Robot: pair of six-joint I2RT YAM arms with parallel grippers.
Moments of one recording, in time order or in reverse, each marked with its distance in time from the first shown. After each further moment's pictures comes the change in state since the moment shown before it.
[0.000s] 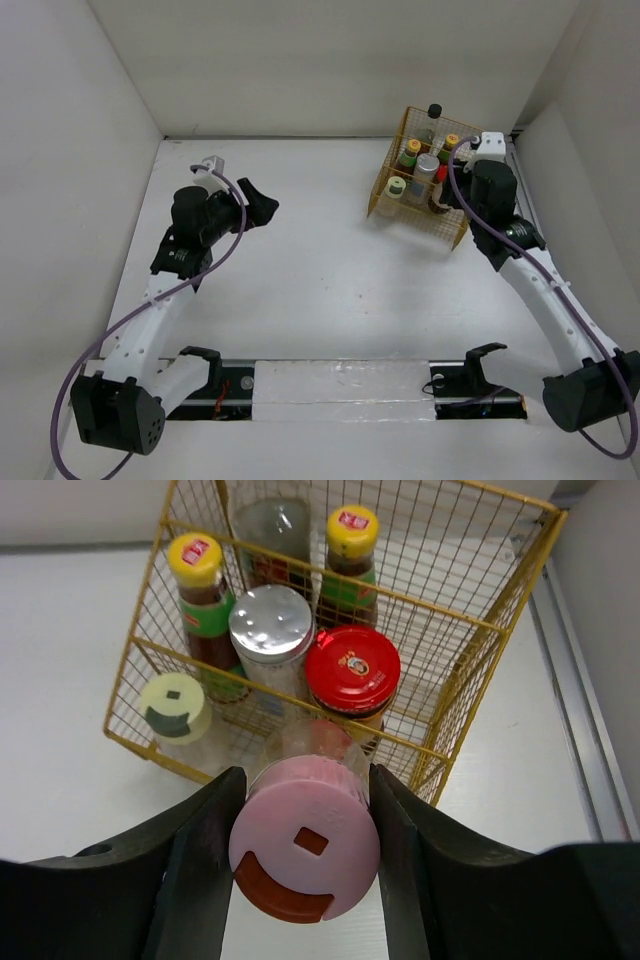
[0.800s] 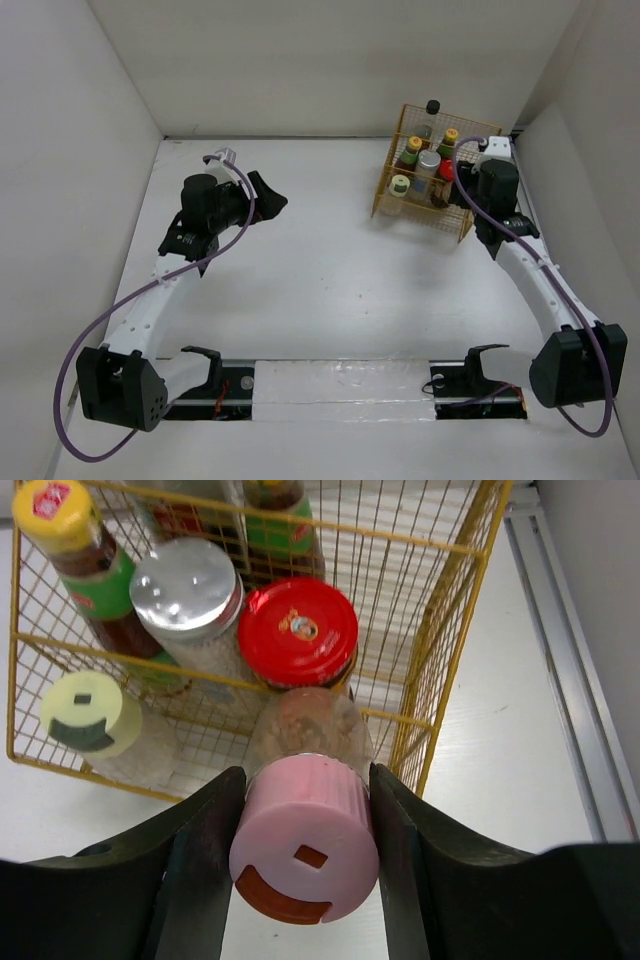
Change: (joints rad) left arm -0.018 0.136 0.073 -0.005 0.064 0.000; right arm -0.178 0.148 -0.069 0.130 -0.155 -0.013
